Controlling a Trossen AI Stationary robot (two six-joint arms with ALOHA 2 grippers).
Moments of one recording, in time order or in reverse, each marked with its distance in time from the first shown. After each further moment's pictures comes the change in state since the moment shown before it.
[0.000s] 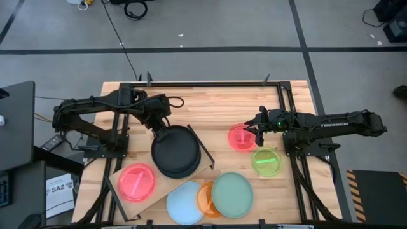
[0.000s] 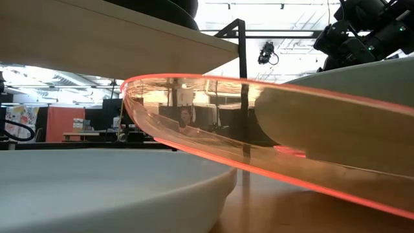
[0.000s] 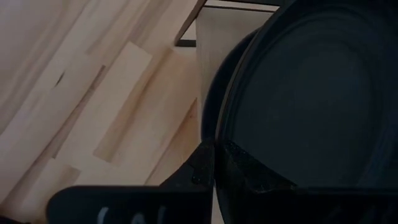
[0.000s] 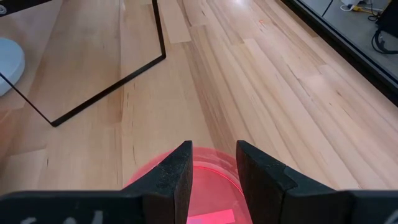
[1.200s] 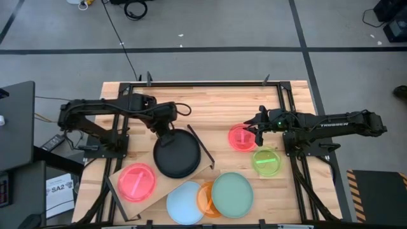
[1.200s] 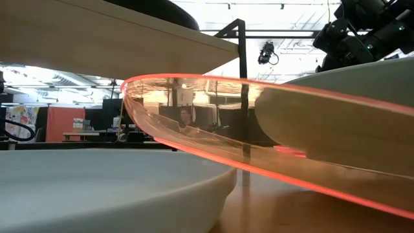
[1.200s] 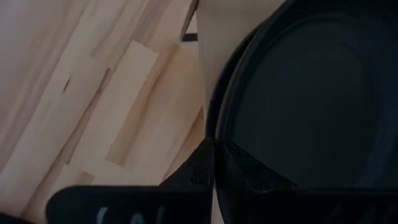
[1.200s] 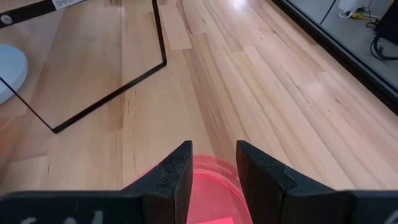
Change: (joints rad) left arm -0.048 0.086 0.000 0.003 -0.068 0.036; right arm 0.000 0.002 0.001 0.026 0.000 -0.006
